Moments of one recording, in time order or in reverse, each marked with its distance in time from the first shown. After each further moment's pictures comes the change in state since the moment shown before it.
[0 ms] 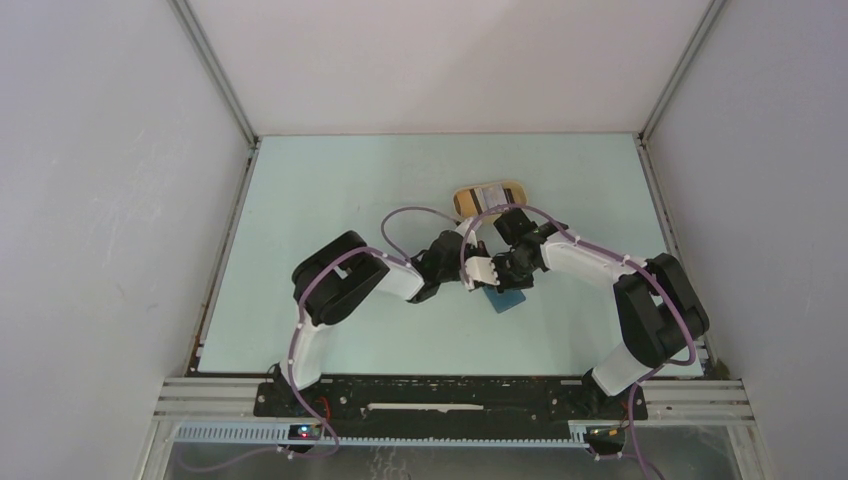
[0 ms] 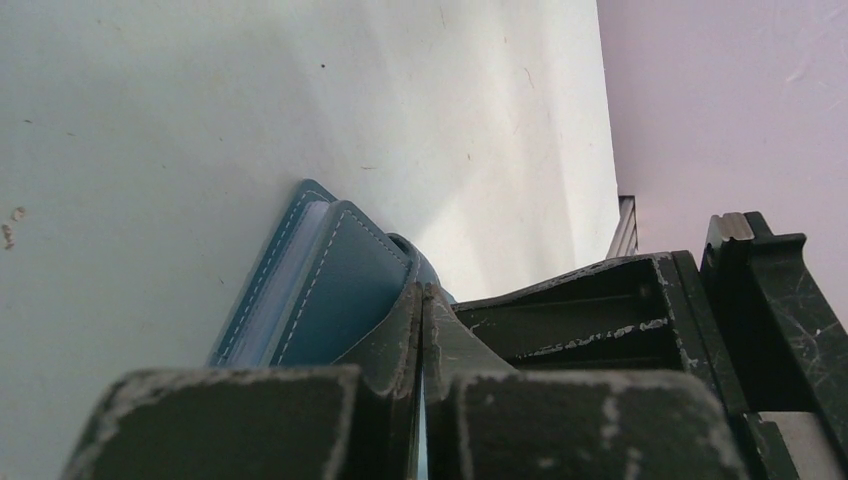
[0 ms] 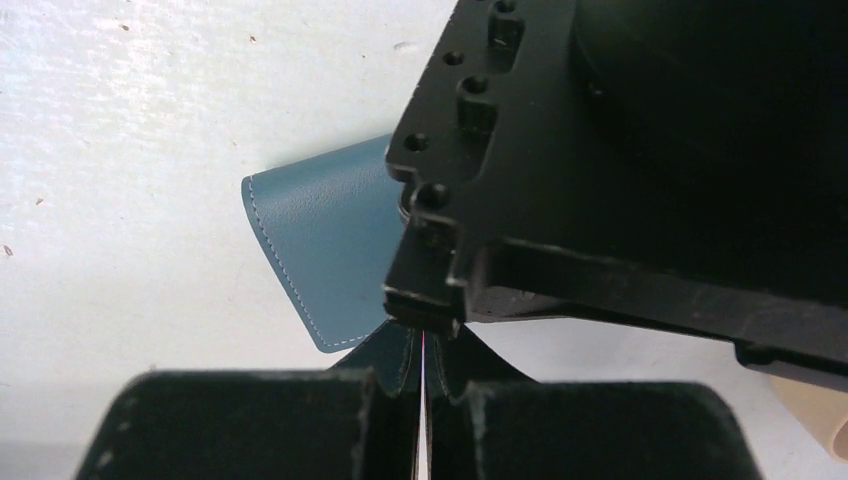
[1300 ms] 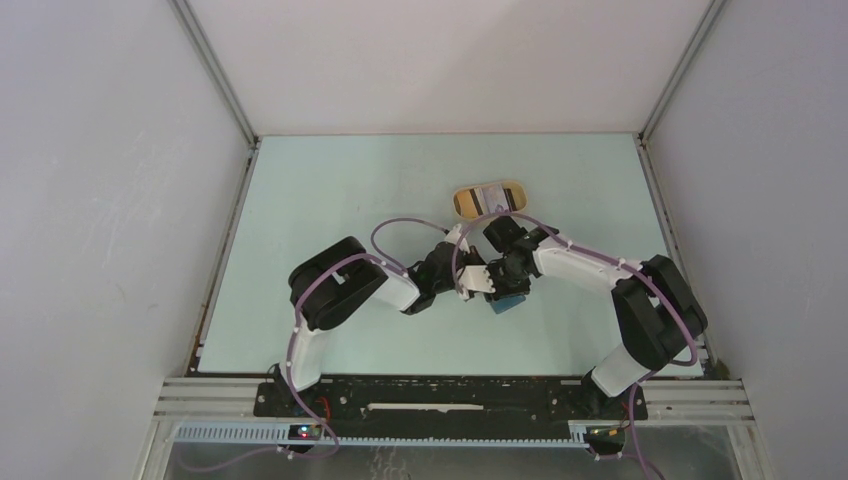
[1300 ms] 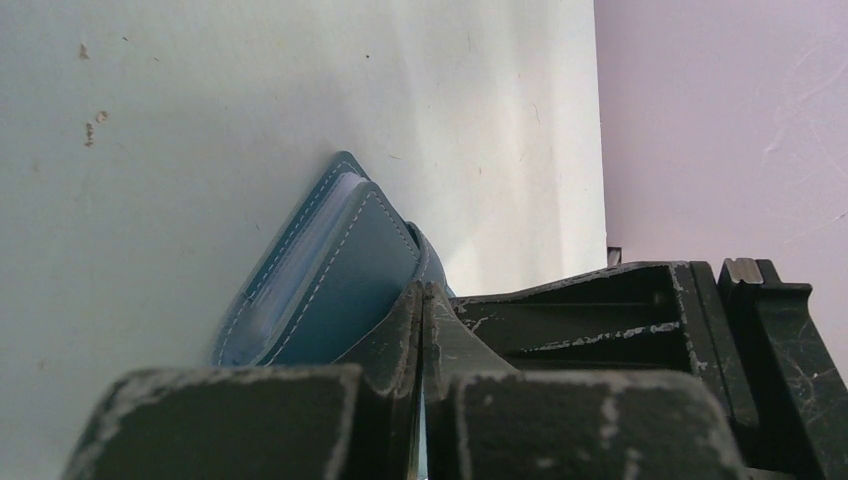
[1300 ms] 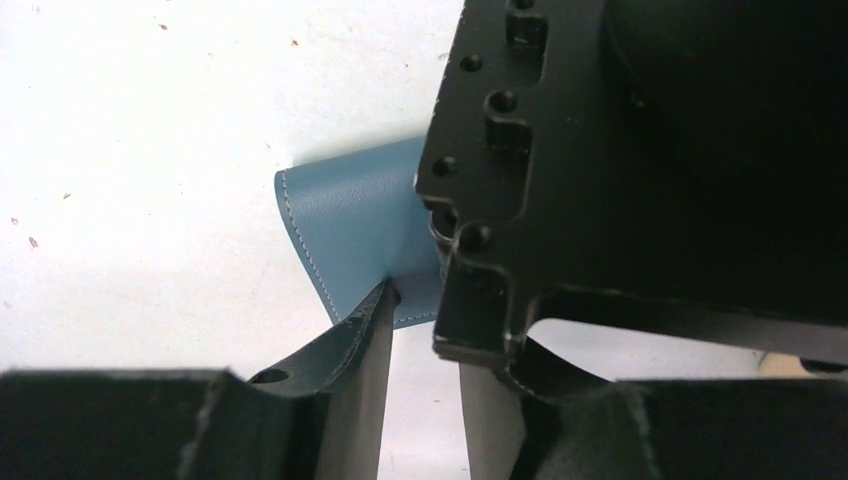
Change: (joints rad) left arm -0.039 -0.038 -0.105 0.090 -0.167 -0.113; right arm 0.079 -0.001 0.005 -0.029 0.099 0.031
